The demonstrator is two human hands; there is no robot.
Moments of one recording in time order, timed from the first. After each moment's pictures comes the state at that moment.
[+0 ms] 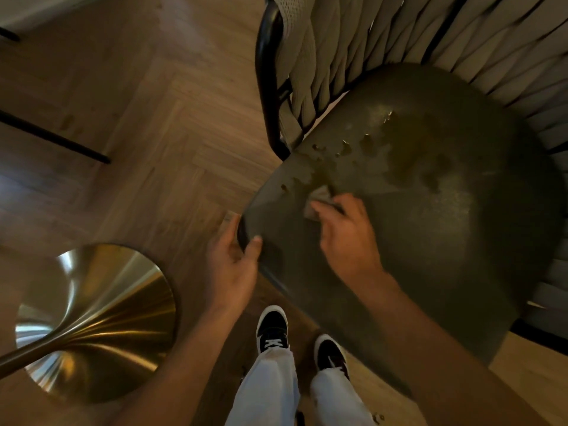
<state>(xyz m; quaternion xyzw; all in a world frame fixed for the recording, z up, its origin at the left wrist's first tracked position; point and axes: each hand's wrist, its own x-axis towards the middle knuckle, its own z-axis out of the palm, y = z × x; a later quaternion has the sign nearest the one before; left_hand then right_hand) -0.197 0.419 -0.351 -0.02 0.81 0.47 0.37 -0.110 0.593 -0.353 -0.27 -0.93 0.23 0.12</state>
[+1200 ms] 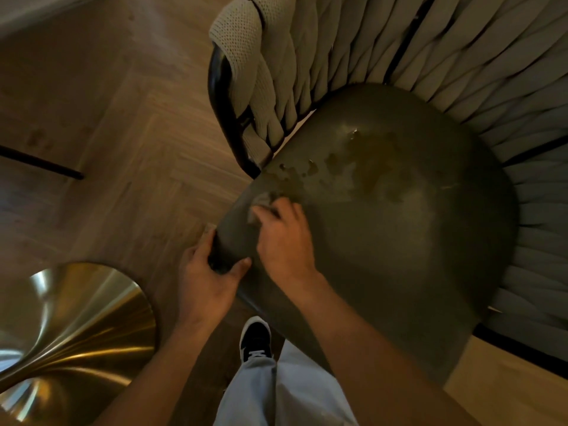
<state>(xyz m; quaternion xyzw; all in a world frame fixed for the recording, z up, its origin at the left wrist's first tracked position) -0.207 0.434 -0.350 0.07 0.88 0.33 0.34 -0.159 0.574 -0.339 -0.29 -0.93 0.24 0.05</state>
